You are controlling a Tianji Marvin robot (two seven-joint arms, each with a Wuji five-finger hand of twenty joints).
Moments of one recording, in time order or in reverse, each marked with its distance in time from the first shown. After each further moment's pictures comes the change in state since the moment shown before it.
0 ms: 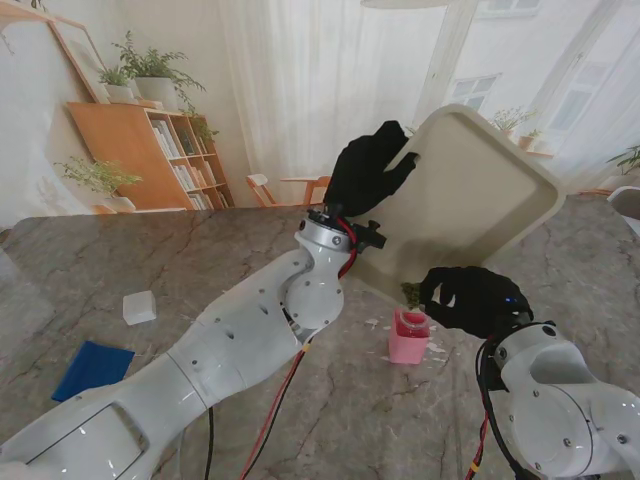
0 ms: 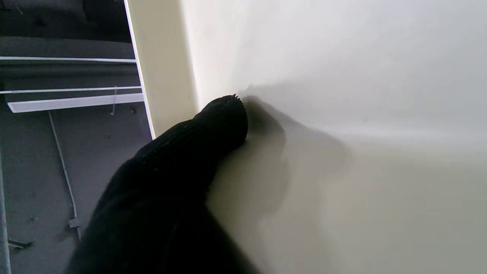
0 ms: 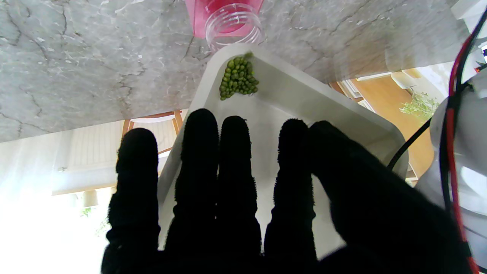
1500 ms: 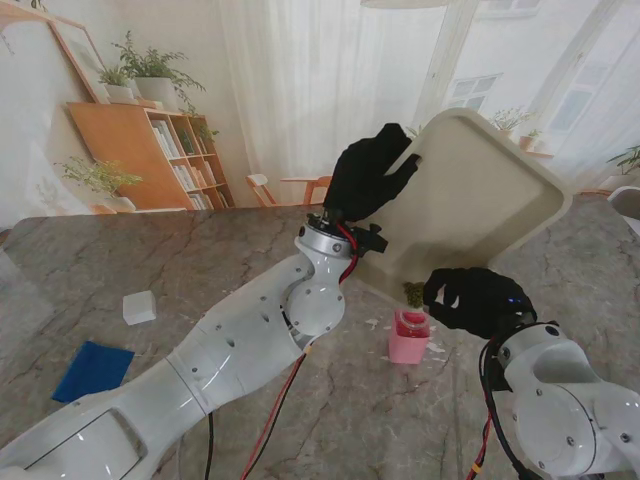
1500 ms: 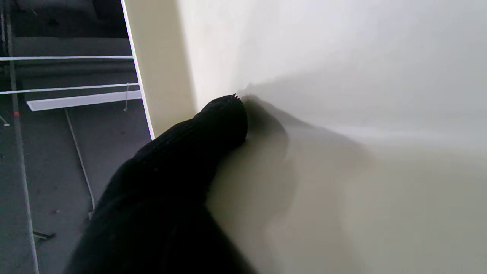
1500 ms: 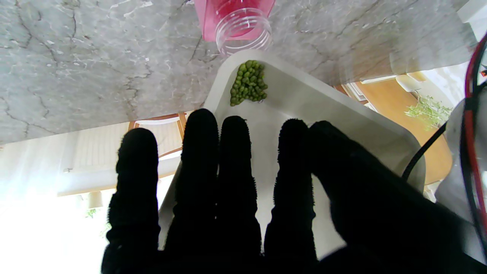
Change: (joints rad) left arm 0.021 0.007 0.002 -0.032 0.057 -0.004 0.049; right arm -0.004 0.001 0.015 0.007 0.000 -0.006 0.010; left_hand 0.000 0.000 -0.002 0.000 0.000 -0.008 0.000 0.000 0.000 -0.007 0.000 0.000 0.001 -0.010 0.000 0.002 0.001 -0.008 -0.007 0.024; right_hand 0.000 0.000 0.000 0.000 0.000 0.000 0.000 0.000 0.000 0.000 0.000 0.000 0.000 0.000 0.000 0.000 0.000 0.000 0.000 0.000
